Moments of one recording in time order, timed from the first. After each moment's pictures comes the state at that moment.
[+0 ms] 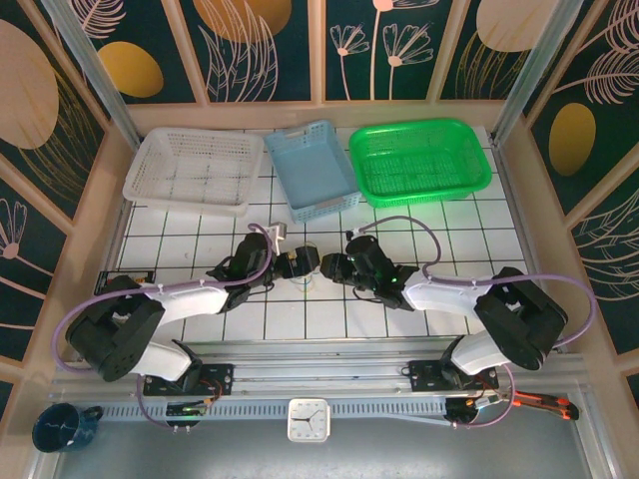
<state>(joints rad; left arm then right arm) -0.68 1.41 0.49 0.39 0.18 -0.83 0.87 1.43 0.58 0.20 -0.02 0.92</state>
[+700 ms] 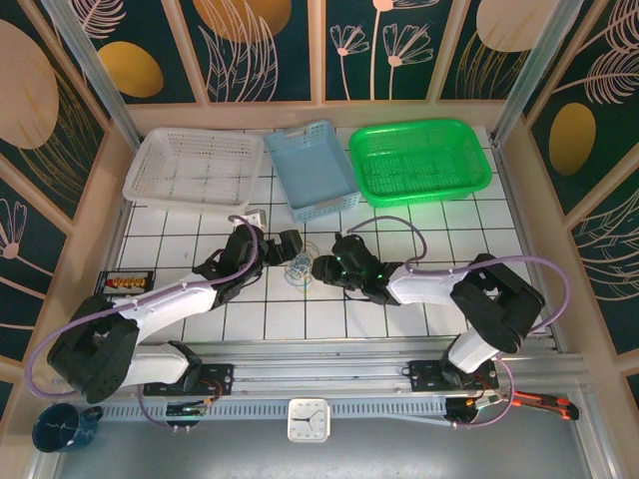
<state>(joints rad) -0.65 1.29 0.56 0.17 -0.11 -0.76 0.89 1.58 0.67 0.20 -0.03 0.95</state>
